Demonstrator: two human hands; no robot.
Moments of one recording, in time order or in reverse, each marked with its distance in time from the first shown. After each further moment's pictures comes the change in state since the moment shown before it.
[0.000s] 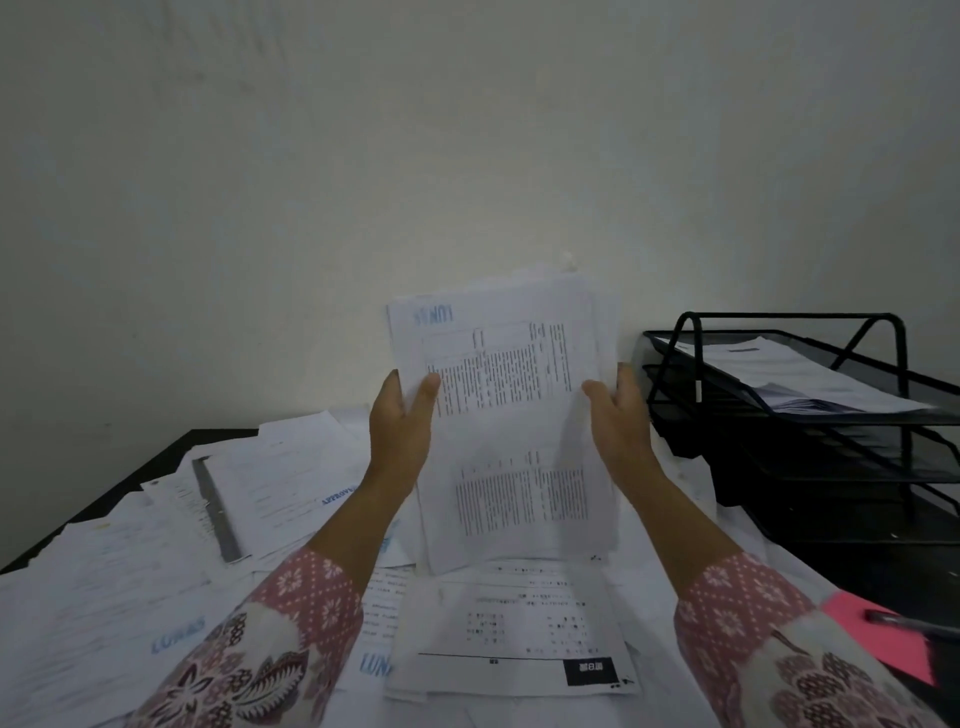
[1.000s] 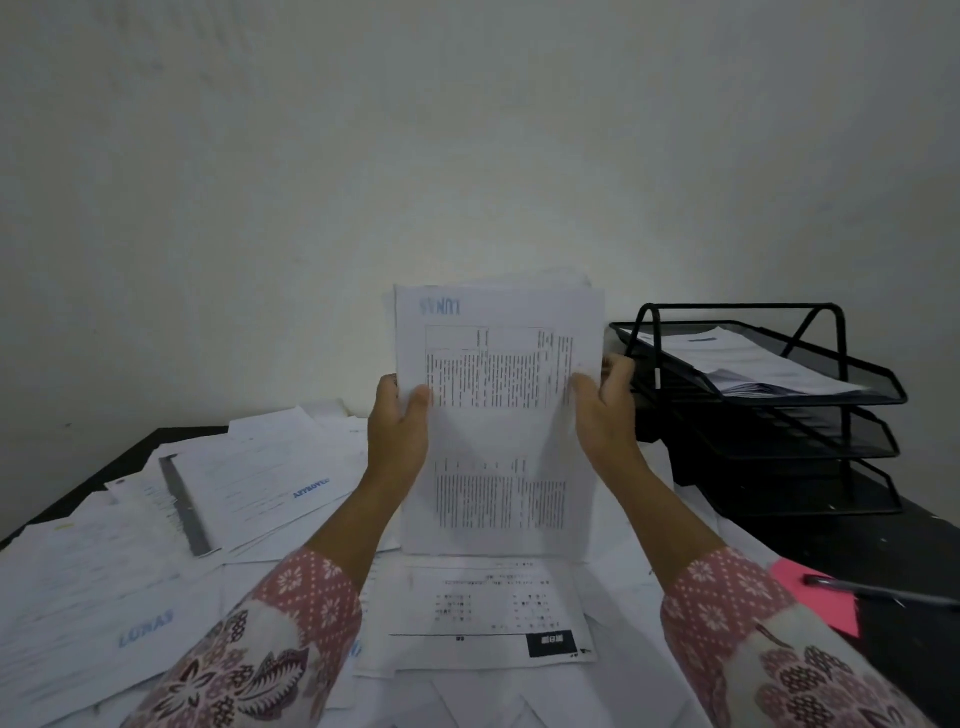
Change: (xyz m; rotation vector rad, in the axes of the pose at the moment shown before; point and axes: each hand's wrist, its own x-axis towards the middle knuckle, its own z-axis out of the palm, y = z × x) left_hand -0.026 0.003 0.021 0.129 -0.052 -0.072; right_hand -0.017 -0.013 -0.026 -0.028 0.040 -0.017
